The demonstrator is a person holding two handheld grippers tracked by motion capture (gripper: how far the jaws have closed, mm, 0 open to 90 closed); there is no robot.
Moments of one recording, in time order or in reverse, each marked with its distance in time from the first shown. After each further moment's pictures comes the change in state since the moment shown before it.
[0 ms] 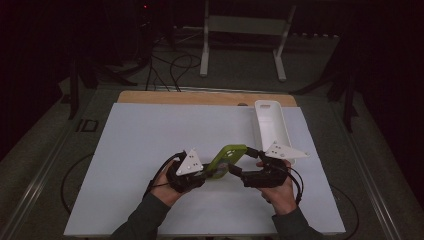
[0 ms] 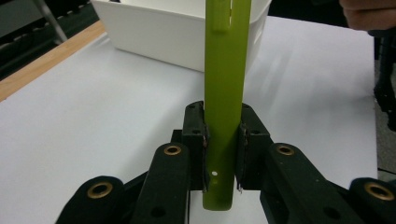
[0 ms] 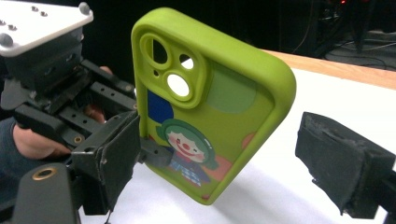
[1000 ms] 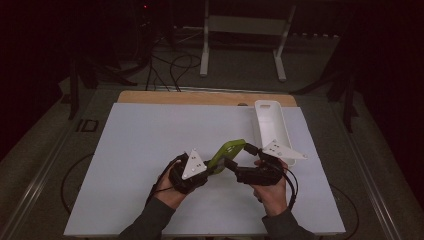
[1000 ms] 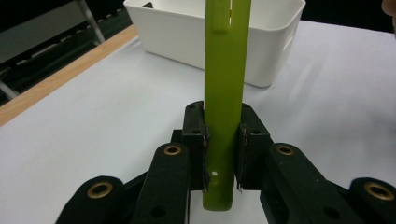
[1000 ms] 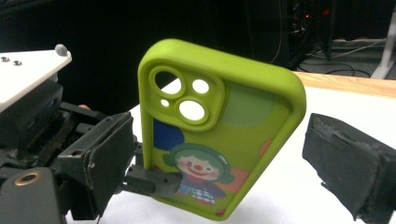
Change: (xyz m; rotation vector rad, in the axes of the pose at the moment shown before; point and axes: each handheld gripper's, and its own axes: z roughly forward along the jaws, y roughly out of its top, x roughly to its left) left arm -0.010 0.002 0.004 -0.009 0.133 -0.014; right arm 0.013 0.006 0.009 -0.076 -0.098 0.070
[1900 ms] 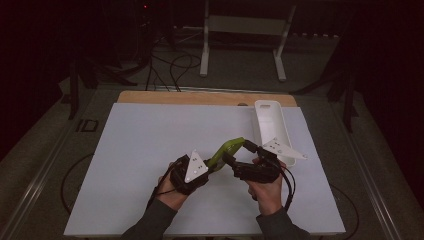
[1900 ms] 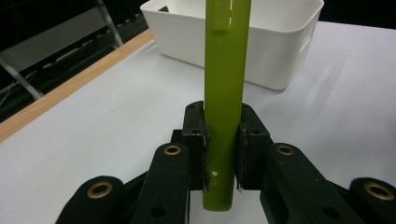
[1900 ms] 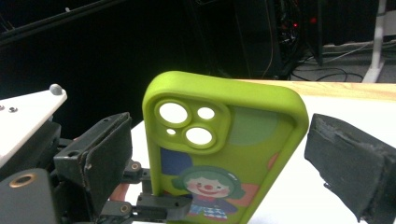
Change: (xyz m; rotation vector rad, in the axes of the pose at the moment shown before) left arm -0.006 -0.001 0.002 -0.013 0.075 0.010; right arm 0.006 0.005 0.005 -0.063 -0.036 0.070
